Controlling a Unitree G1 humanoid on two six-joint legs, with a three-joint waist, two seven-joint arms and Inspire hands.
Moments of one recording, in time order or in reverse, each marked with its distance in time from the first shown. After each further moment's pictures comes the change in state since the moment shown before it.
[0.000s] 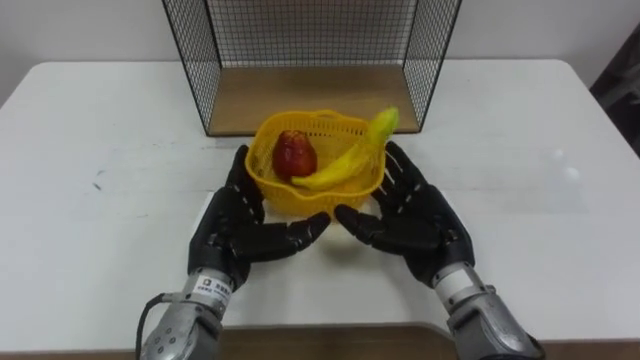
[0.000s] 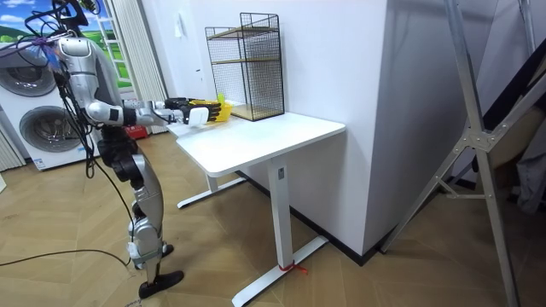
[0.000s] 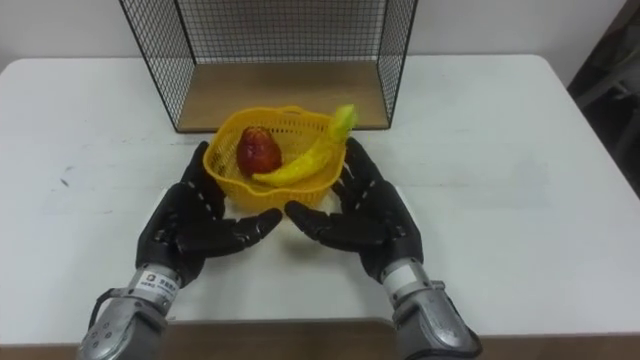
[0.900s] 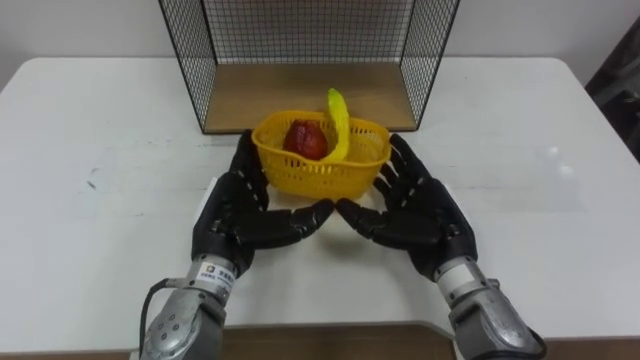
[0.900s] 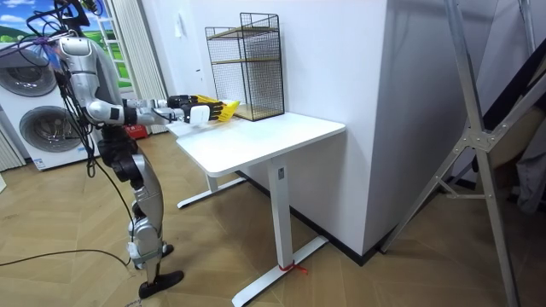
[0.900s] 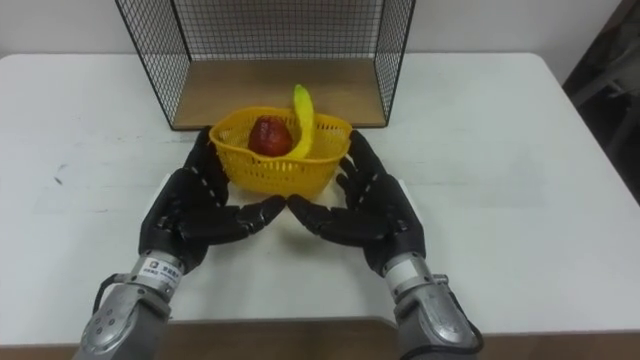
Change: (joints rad) left arm -0.038 0.001 -0.009 0.000 -0.001 -0.005 0.000; right arm -0.015 -0.003 0.001 0.005 -0.057 -0.025 -0.019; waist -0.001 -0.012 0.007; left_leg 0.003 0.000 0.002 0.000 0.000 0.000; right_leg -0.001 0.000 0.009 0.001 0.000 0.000
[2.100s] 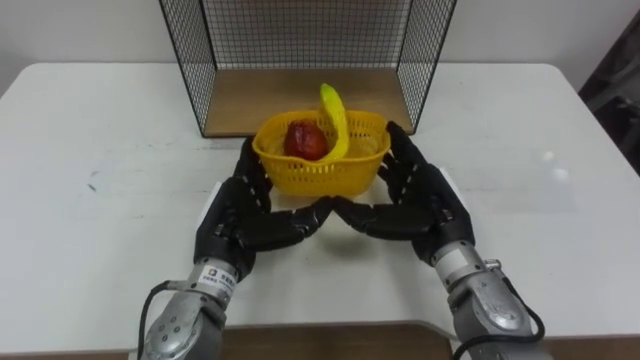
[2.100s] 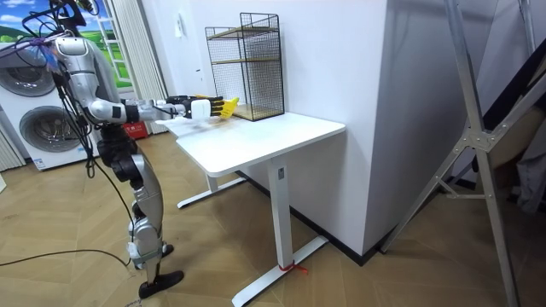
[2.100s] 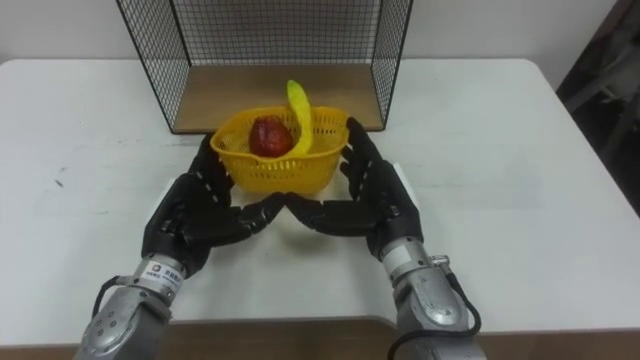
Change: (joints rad) left arm 0.000 0.022 -0.021 0.012 0.004 0.004 0.000; right arm -0.055 0.007 0.004 -0.002 -0.150 0.014 -0.053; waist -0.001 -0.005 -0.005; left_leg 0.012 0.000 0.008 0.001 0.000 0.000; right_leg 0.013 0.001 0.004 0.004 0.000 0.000
